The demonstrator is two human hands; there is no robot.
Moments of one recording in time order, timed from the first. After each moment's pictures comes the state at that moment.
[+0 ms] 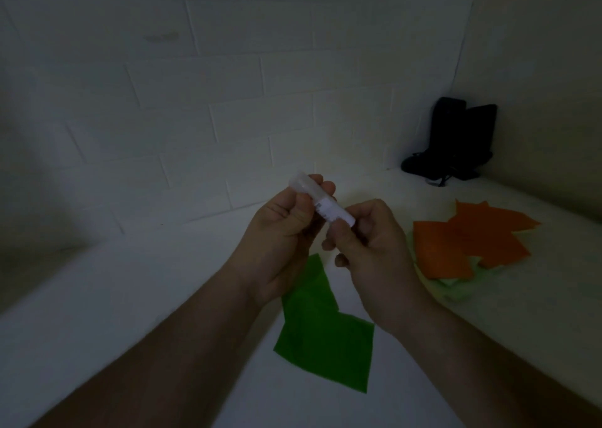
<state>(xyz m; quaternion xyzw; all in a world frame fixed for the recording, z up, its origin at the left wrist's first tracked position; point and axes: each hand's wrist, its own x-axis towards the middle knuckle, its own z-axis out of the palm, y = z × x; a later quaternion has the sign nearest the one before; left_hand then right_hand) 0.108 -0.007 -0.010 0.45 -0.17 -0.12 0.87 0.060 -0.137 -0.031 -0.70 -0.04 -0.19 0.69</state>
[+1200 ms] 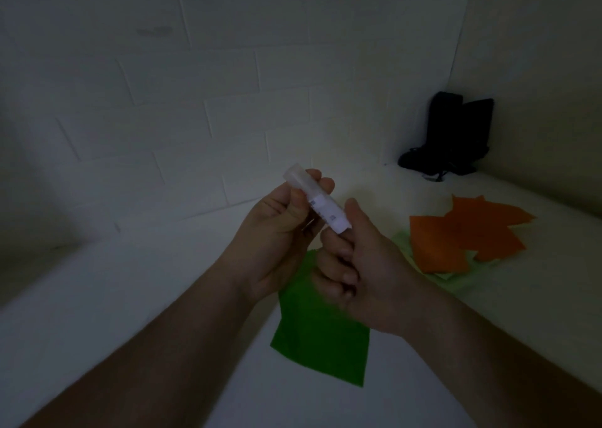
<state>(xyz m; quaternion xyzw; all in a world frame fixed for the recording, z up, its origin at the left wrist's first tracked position) 0.101 -0.004 -0.005 0.45 -0.17 -0.14 0.86 0.052 -0.137 -0.020 -0.51 0.00 0.14 0.85</state>
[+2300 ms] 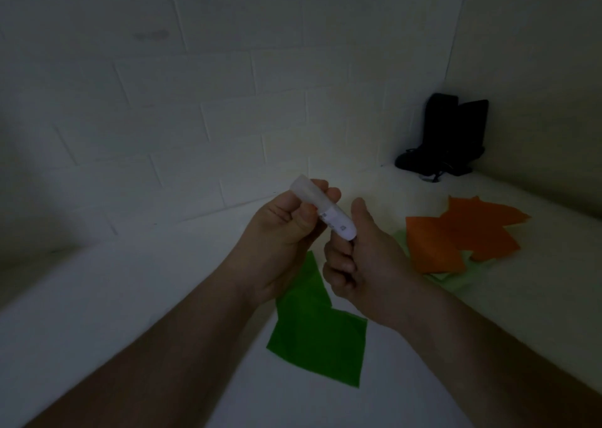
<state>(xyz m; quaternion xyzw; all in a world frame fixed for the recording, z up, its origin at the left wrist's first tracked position) 0.106 -0.010 -0.016 0.48 -0.21 -0.12 0.84 0.063 -0.143 -0.023 -0.54 0.11 0.07 0.83</state>
